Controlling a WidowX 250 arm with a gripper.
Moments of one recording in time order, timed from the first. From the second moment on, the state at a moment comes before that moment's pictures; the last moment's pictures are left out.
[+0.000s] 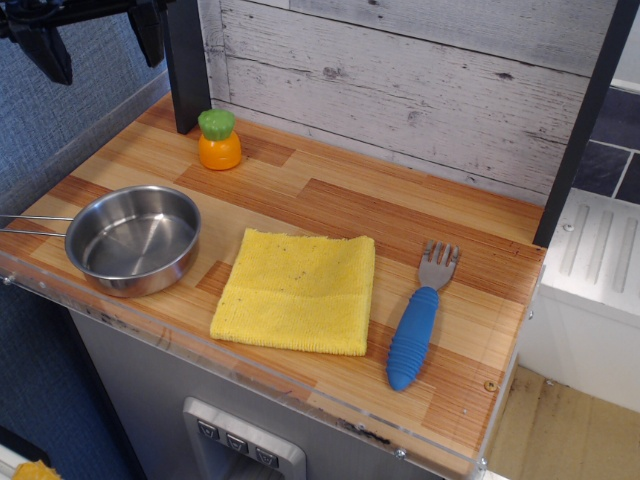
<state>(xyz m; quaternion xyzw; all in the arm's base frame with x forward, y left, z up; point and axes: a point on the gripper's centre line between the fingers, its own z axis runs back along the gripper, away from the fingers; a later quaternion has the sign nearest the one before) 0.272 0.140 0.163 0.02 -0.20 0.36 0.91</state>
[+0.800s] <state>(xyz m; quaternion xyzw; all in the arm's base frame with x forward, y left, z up) 0.295 0.150 0.137 0.05 -0.16 0.34 0.92</state>
